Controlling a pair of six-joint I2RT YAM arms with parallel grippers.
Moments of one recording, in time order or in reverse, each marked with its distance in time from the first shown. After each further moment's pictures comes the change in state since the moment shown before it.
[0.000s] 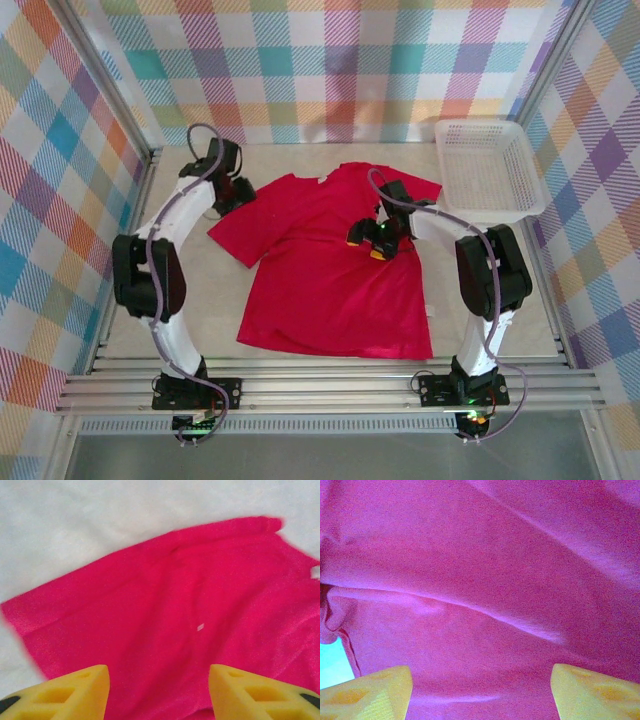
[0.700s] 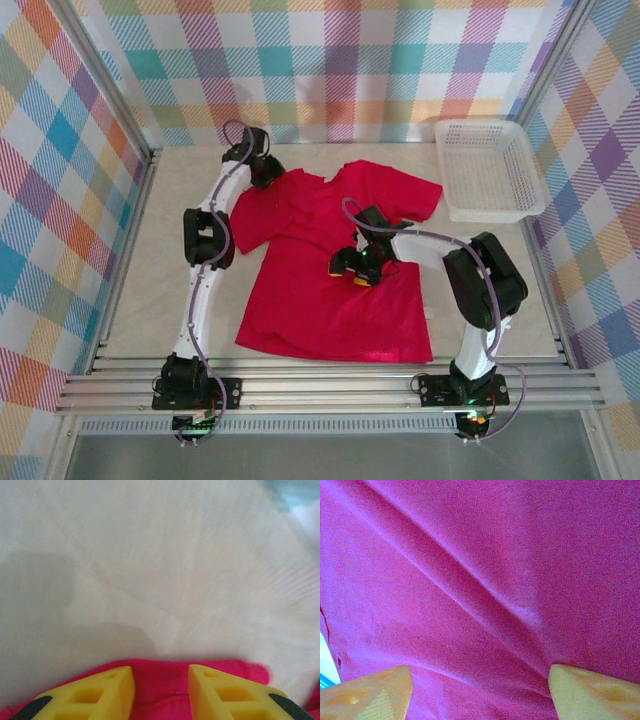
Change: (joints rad) left arm 0.029 0.877 0.988 0.049 0.201 -0.177; right arm 0.187 -0.048 -0.169 0.066 -0.014 0.045
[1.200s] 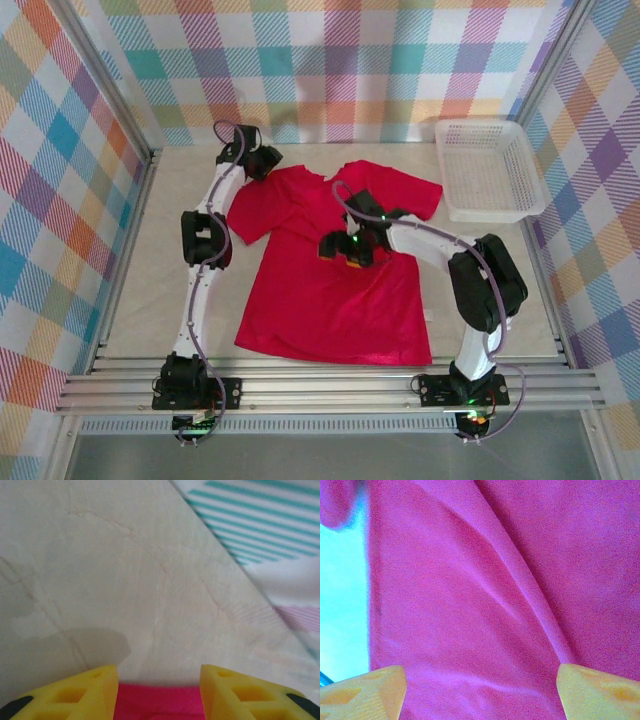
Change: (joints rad) left arm 0.022 0.015 0.038 0.071 0.058 -0.031; right arm 0.030 0.016 0.249 -0.055 0.099 -0.069
